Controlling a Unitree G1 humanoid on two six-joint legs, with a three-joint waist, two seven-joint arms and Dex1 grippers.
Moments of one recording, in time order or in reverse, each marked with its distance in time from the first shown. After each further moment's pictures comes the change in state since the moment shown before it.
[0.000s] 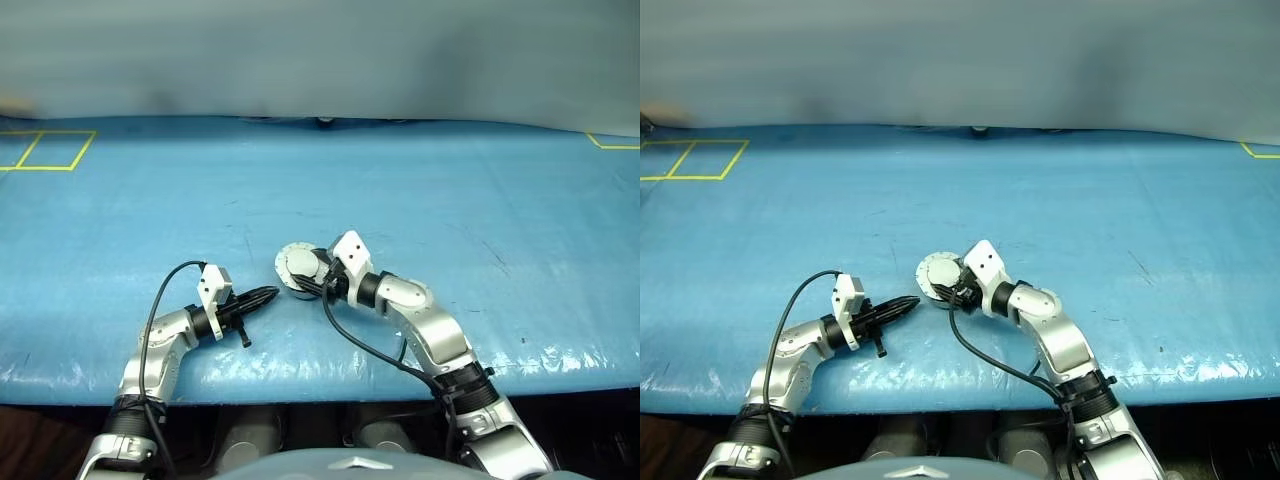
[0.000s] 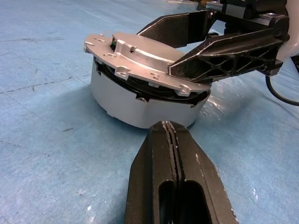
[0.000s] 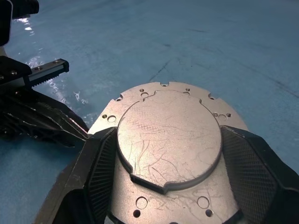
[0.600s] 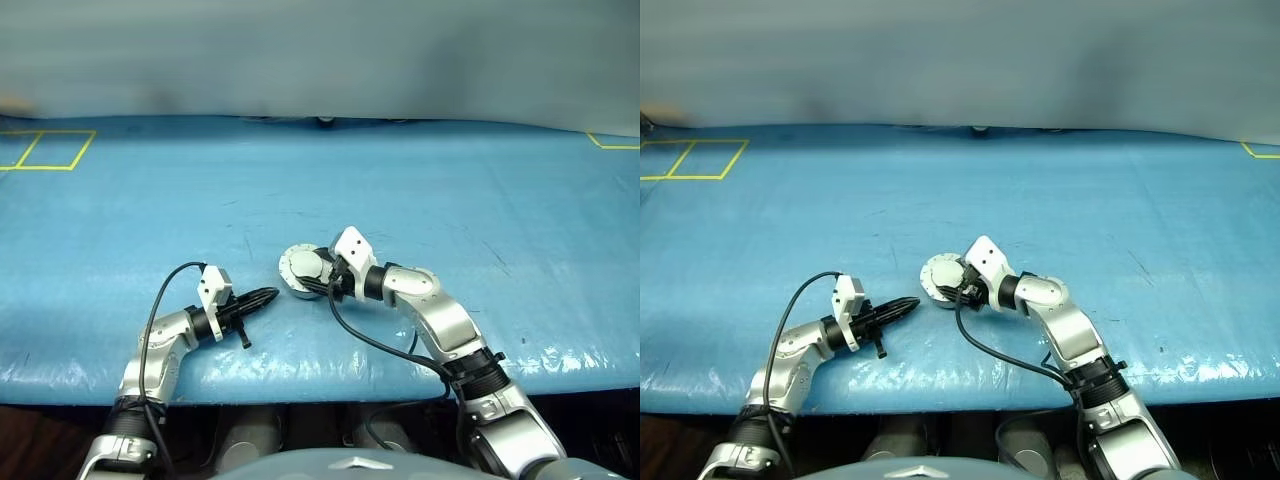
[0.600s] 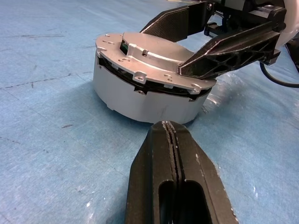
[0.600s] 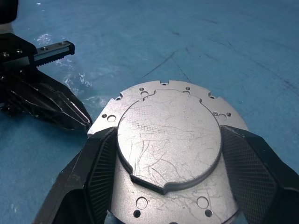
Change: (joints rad) left arm 0.008 -0.001 0.000 0.001 0.000 0.000 0.001; right arm -0.049 -0.055 0.025 0.038 -0.029 -0.016 0.071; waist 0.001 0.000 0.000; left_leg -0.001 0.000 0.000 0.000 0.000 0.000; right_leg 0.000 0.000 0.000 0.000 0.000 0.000
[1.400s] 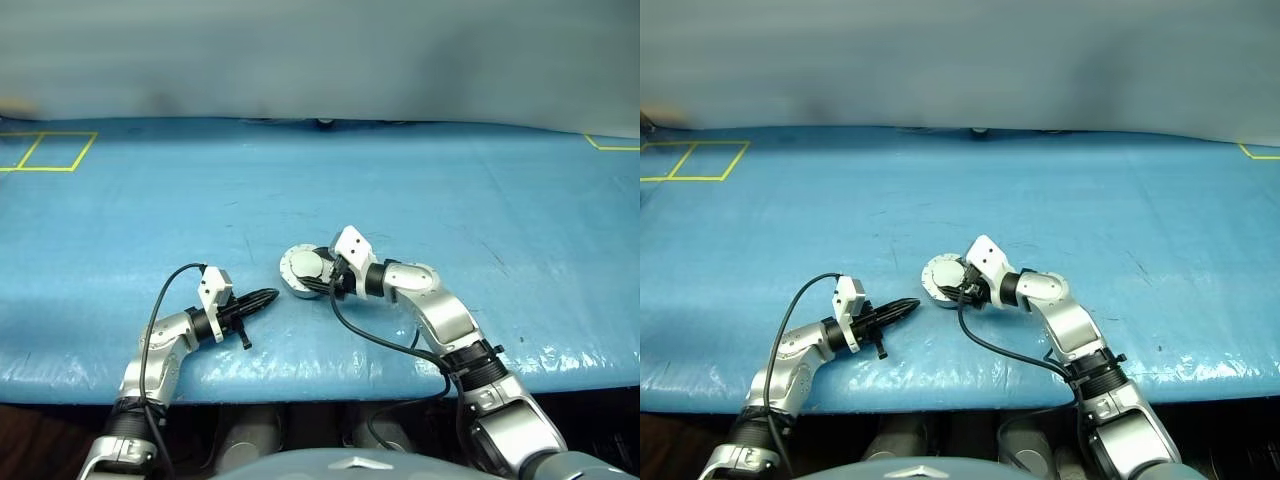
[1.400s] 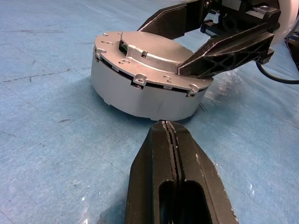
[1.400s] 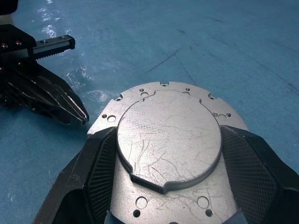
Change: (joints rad) left arm 0.003 -0.001 -0.003 -0.005 0.000 0.014 0.015; right arm -0.040 -0.009 0.006 0.086 -0.013 -0.037 0.034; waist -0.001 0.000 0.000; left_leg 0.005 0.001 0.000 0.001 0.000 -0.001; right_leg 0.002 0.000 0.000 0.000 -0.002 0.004
